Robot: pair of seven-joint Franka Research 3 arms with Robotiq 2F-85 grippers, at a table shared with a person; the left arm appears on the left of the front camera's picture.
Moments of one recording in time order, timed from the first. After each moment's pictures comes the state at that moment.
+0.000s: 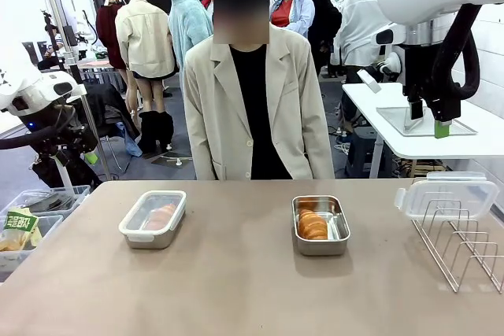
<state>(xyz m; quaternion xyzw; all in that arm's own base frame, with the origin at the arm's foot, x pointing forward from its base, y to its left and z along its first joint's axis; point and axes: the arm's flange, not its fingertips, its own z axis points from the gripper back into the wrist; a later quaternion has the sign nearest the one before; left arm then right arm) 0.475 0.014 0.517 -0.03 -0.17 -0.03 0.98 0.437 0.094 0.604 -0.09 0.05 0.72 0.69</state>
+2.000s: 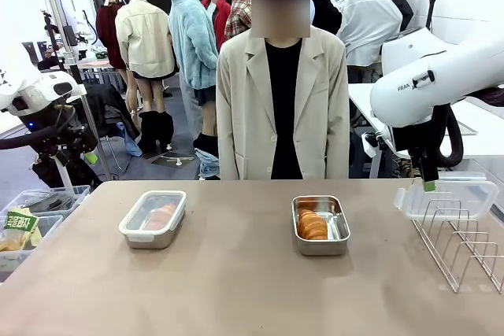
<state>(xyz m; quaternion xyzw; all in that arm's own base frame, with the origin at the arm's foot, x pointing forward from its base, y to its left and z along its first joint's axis) 0.475 0.014 0.517 -0.03 -0.17 -0.03 0.98 0.520 0.058 0.438 -0.14 0.08 0.64 0.75</state>
